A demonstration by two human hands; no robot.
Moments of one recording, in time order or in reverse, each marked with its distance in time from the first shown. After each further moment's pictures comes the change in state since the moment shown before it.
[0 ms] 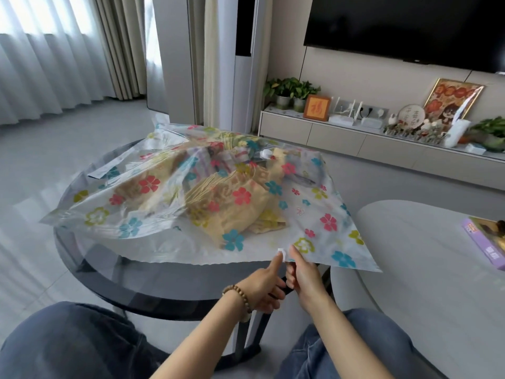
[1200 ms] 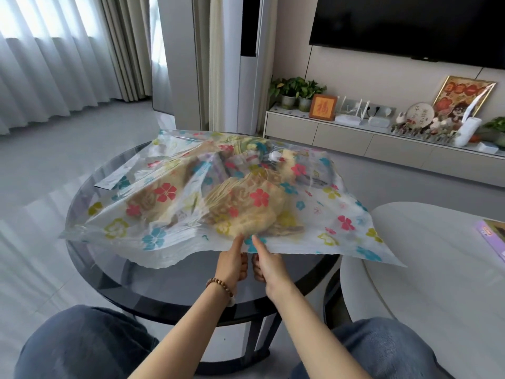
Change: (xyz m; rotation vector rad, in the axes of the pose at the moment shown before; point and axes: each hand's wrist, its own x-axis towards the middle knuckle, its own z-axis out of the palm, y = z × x) left_hand 0.014 -0.002 -0.066 -0.406 0.474 0.302; right_hand -0.001 0.005 0.087 -0.155 -0.081 0.076
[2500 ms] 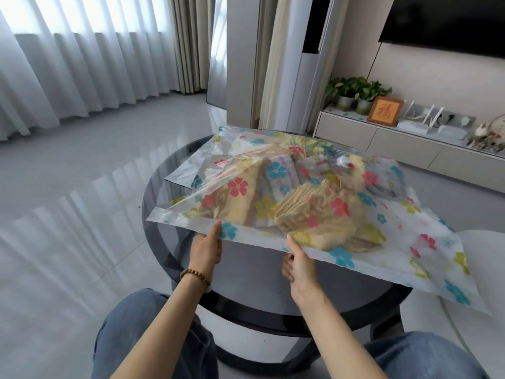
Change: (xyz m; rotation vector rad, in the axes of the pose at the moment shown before) left_hand 0.010 0.045 -0.156 -0.111 0.325 0.218; right_hand 0.000 0.005 0.078 0.240 -0.008 0.019
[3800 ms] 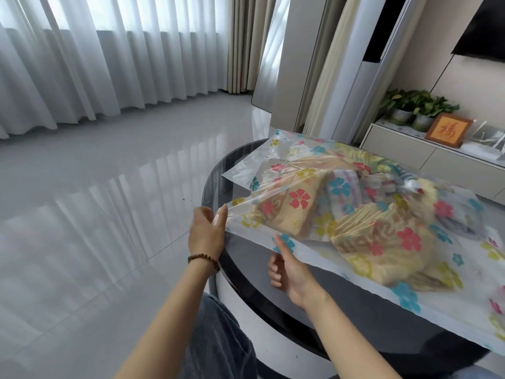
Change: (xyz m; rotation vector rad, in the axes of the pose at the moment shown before) left_hand 0.042 0.038 -0.102 0.556 0.416 0.297; right_hand -0.026 0.031 0.105 -0.340 -0.478 0.220
